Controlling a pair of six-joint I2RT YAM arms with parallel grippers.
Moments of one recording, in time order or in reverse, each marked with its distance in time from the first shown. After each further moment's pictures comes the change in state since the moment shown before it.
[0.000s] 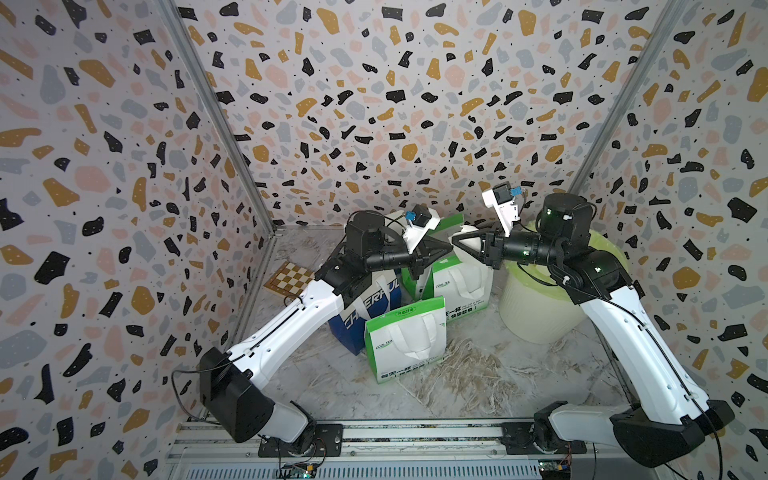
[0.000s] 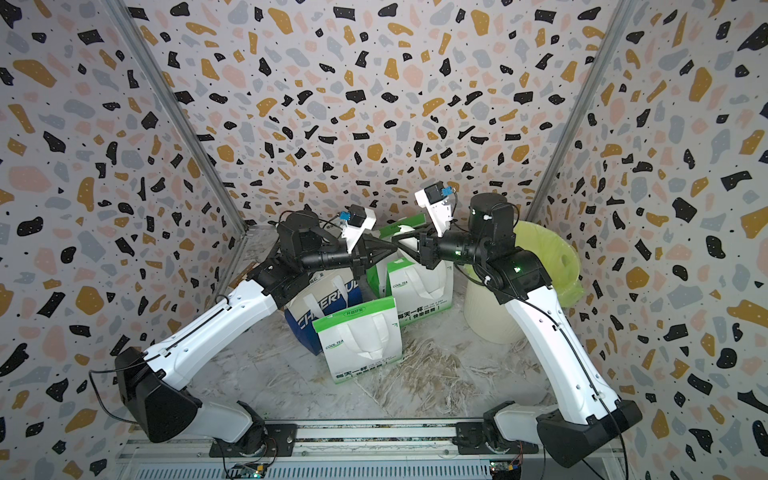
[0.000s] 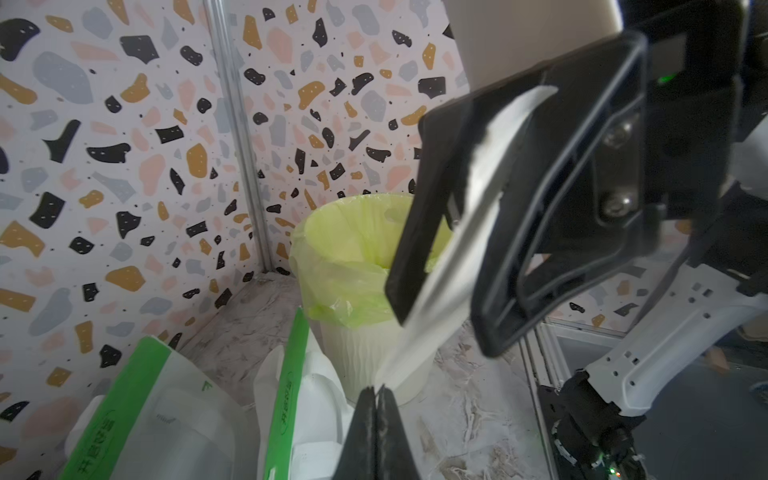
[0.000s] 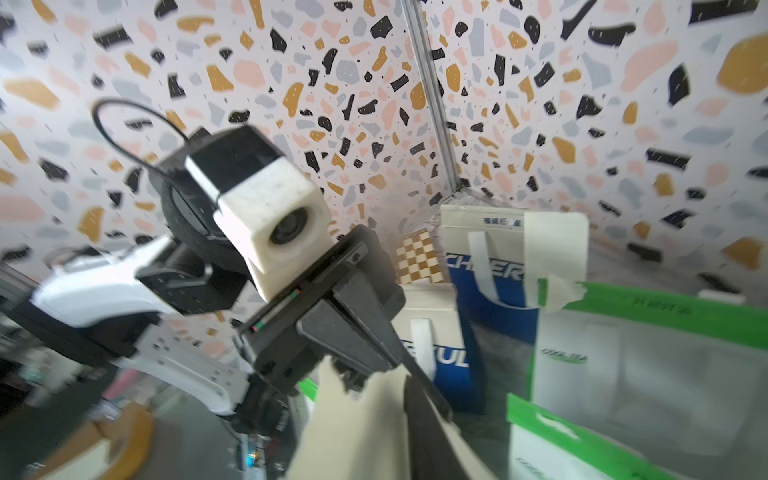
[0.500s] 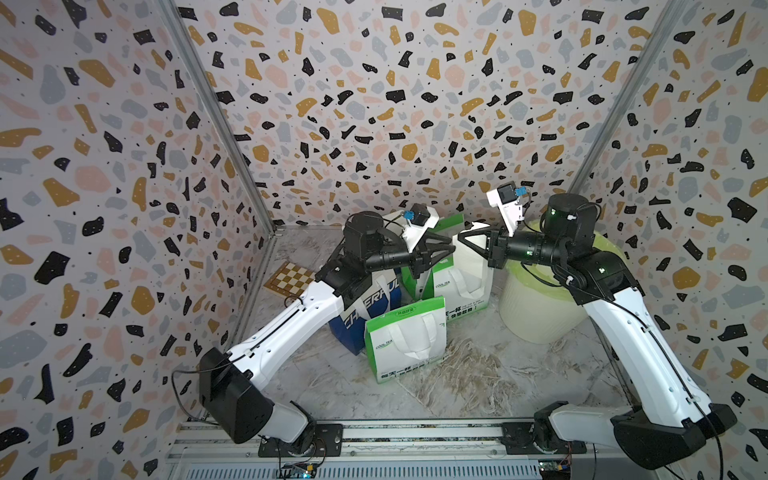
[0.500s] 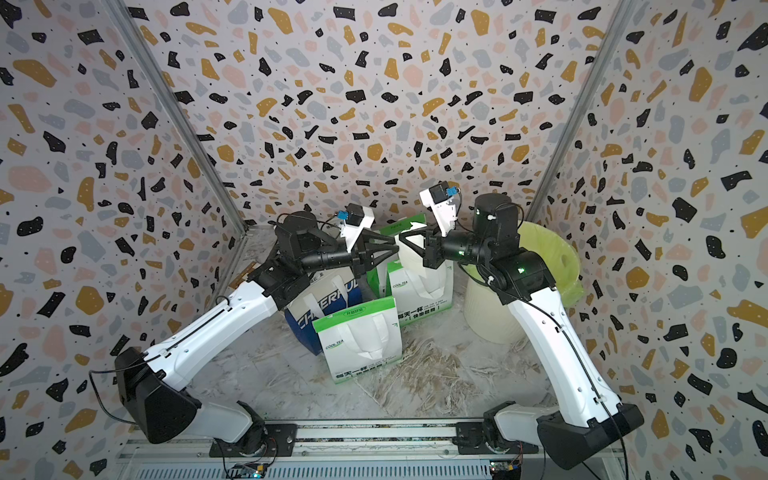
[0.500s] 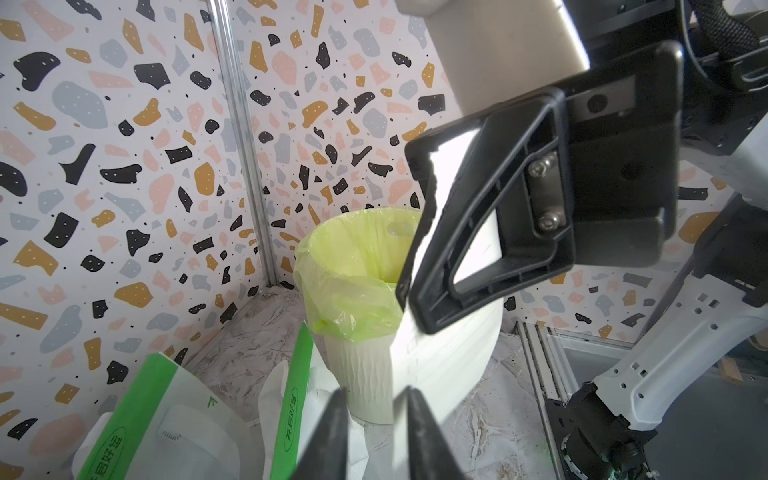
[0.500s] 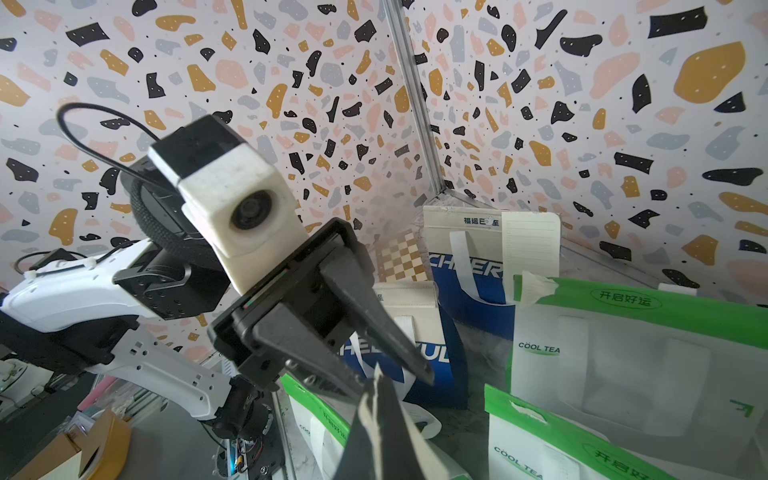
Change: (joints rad) left arm -0.001 -0.008 -0.024 0.069 -0.010 -0.016; right arm -0.023 -0.013 -0.006 -0.014 0.019 -0.019
